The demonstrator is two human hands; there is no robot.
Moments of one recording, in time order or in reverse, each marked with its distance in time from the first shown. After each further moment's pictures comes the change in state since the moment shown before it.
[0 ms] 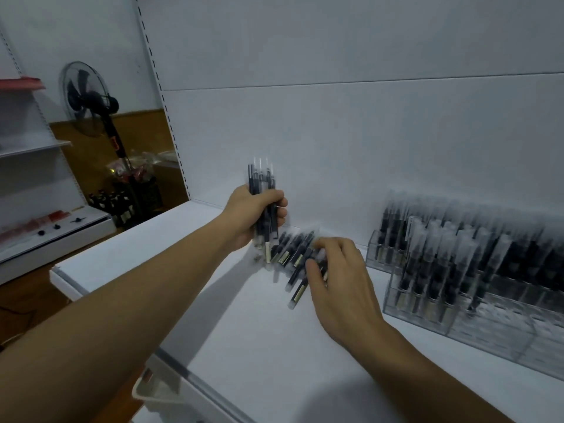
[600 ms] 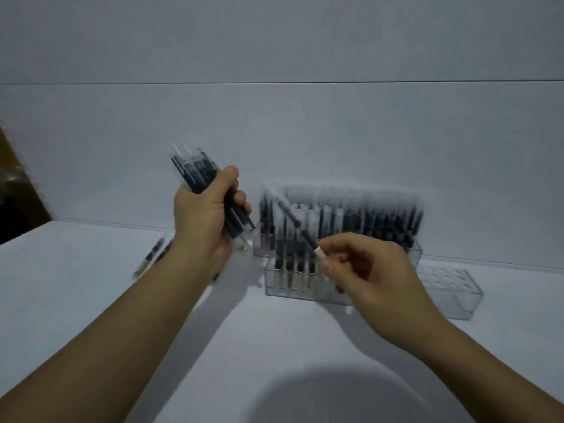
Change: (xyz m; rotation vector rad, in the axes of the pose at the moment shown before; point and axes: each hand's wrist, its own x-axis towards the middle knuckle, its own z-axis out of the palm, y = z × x) left_hand -0.077 0.007 0.149 -0.500 -0.015 0.206; right_hand -0.077 0.042 -0.179 0.300 0.082 0.103
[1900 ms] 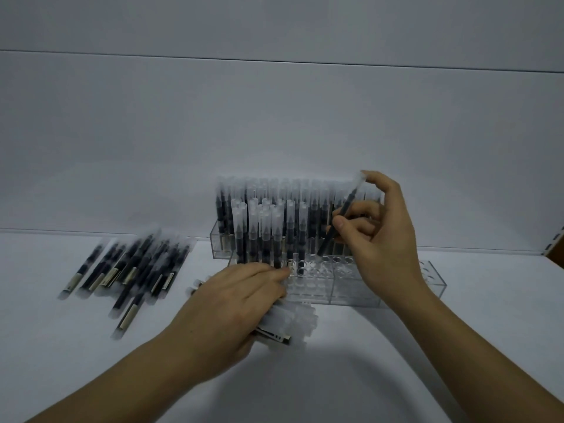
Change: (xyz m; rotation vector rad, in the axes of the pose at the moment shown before) left_hand -0.044 -0.079 -0.052 1.415 -1.110 0.842; right_hand 0.035 0.056 -0.037 -0.032 0.406 -0.074
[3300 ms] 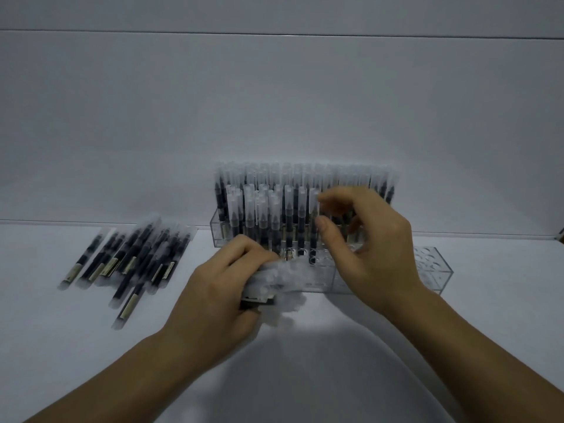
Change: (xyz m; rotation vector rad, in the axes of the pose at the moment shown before) left_hand 0.006 0.012 -0.010 -0.212 0.343 -0.197; right_hand -0.018 -0.013 0.013 -0.356 -0.033 -0.443
